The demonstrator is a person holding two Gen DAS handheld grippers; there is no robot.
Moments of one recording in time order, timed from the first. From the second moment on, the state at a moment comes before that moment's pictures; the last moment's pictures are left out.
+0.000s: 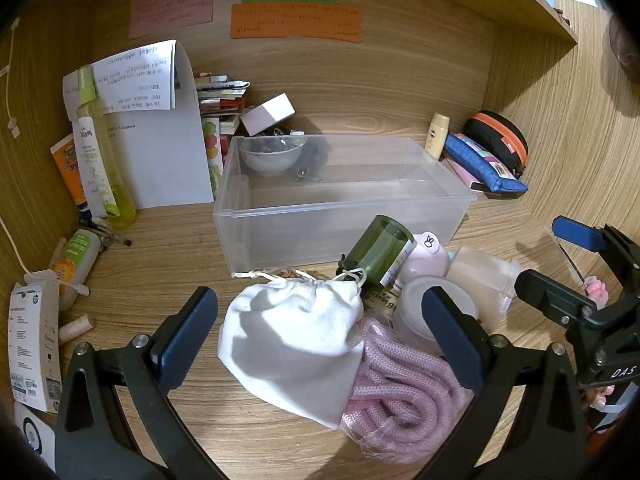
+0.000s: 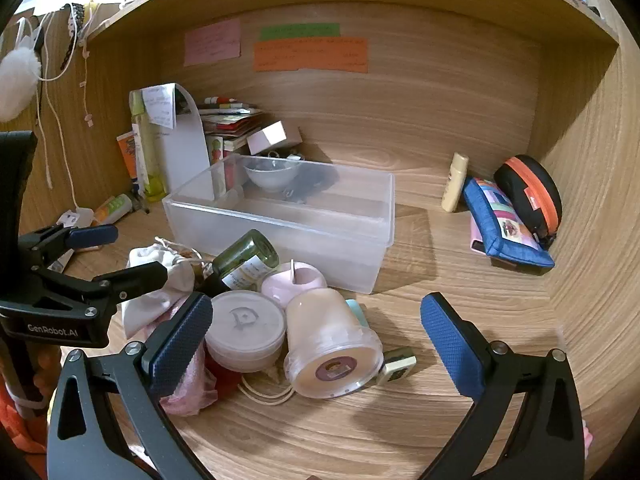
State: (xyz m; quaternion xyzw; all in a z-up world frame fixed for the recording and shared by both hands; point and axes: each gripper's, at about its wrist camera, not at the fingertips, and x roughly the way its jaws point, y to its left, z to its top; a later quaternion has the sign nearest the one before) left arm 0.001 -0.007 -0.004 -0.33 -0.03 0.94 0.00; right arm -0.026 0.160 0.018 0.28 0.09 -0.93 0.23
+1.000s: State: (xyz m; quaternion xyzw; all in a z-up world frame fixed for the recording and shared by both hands) left arm 0.008 -0.037 -0.002 -0.31 -0.03 0.95 0.00; right arm -0.037 0.177 0.017 0.30 0.09 -0.93 0.22
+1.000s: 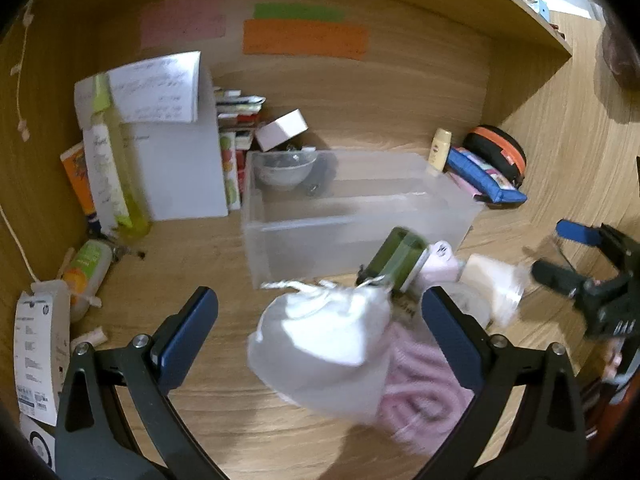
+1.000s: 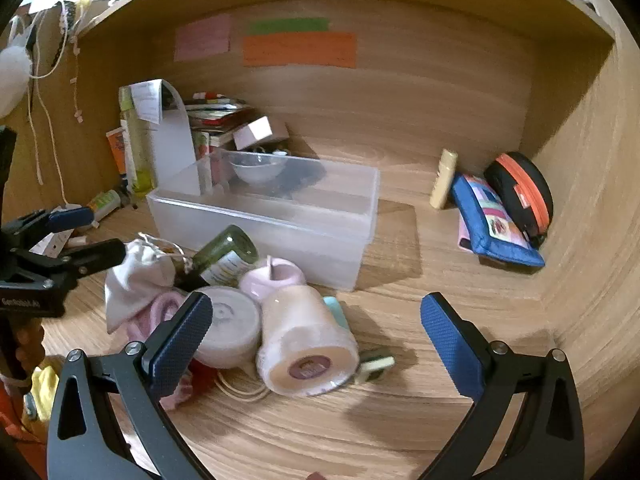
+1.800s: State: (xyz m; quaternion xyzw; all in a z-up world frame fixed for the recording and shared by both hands) left arm -0.042 -0.042 -0.051 -0.44 -0.10 0.89 0.06; right arm -0.074 0.180 -0.030 0.39 0.09 -0.87 0.28
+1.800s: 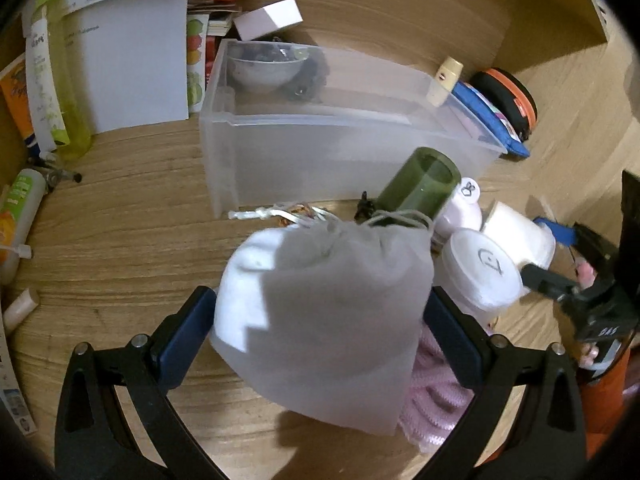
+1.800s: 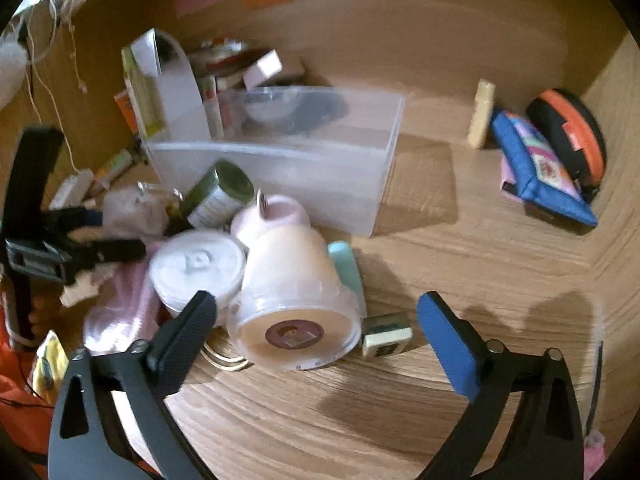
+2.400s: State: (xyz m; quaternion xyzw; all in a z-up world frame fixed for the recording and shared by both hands) left arm -0.046 -0.064 -0.057 -0.44 -0.12 0.89 0.03; right arm -0.075 0.166 -0.034 0.36 0.18 -0.87 0.28
